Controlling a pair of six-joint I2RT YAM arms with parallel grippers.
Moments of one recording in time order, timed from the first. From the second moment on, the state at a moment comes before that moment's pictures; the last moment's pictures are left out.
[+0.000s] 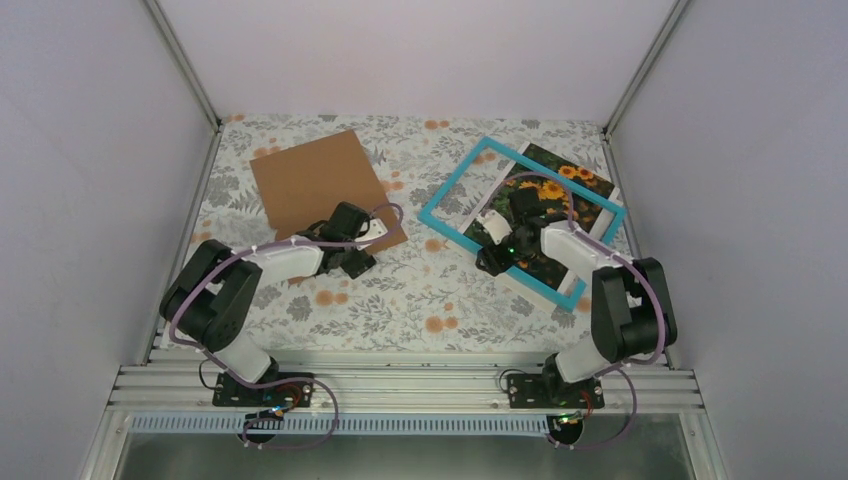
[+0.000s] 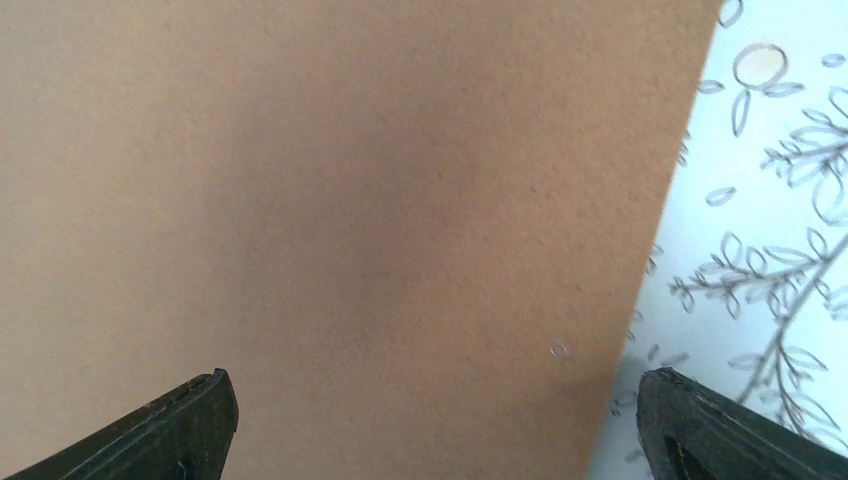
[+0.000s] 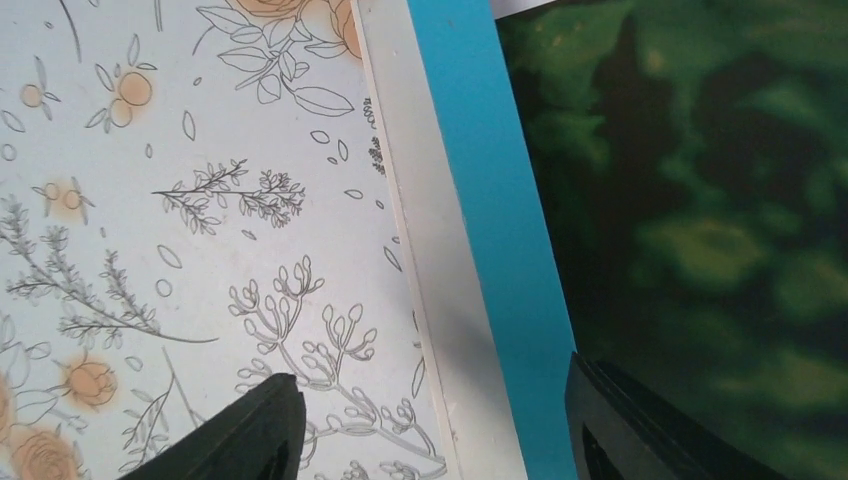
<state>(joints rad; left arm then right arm) -0.56 1.62 0.78 -0.13 -0.22 0.46 0.25 1.51 0.88 -0.60 -0.32 -0.38</state>
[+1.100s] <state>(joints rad) -0.53 1.40 0.85 -0.33 0.09 0.40 0.31 1.76 1.04 -0.63 -0.12 -0.39</state>
